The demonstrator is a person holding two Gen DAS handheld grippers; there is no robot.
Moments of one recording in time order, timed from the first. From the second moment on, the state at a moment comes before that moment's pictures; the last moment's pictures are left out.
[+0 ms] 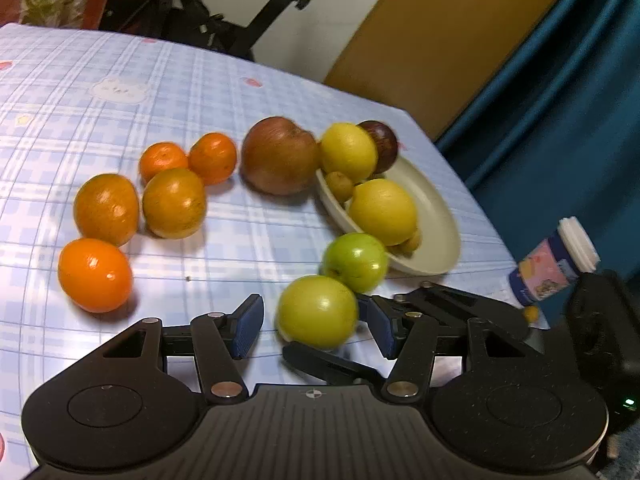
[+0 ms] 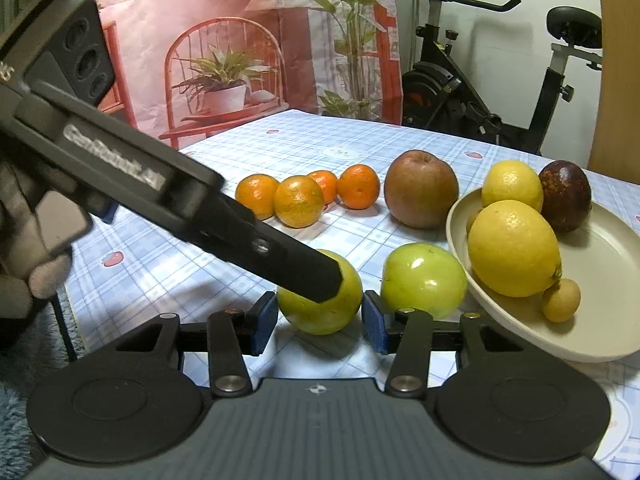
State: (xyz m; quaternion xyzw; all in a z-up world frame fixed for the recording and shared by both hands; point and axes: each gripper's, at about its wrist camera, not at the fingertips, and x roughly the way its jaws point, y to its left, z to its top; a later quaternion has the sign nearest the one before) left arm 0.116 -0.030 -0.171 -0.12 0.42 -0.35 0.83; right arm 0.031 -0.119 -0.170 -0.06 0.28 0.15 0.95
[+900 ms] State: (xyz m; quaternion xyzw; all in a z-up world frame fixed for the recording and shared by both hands) left arm 0.107 -0.041 -0.168 -0.07 0.40 -0.35 0.84; right arm 0.034 -0.123 -0.169 -0.05 0.29 0.15 0.94
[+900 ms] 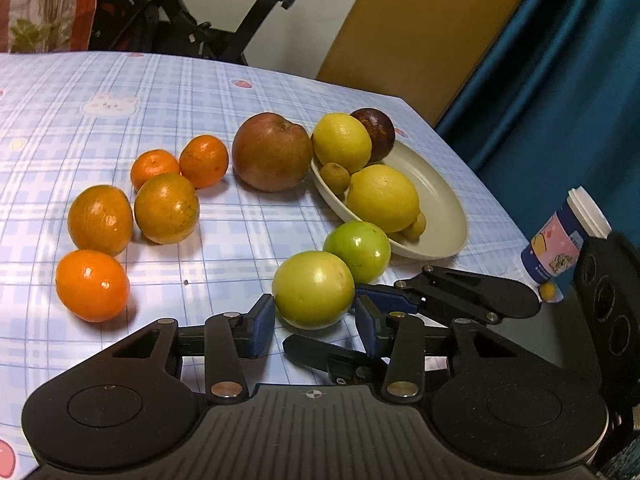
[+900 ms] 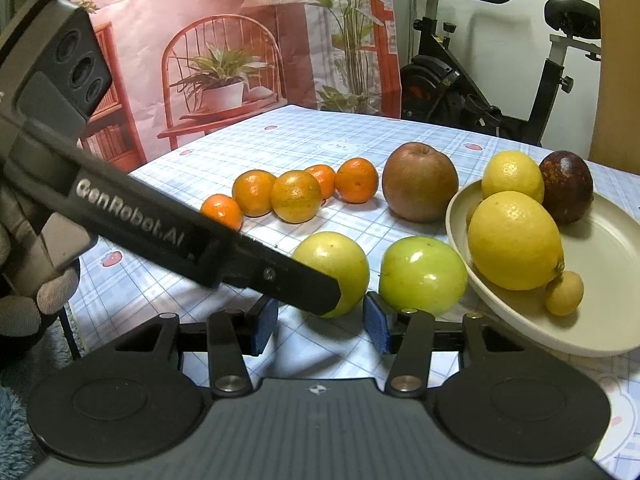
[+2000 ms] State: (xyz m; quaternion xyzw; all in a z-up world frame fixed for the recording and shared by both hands) left arm 0.104 -0.102 -0.102 0.05 0.32 -0.41 0.85; right arm 0.012 -0.158 -0.127 0.00 0.18 0.09 0.98
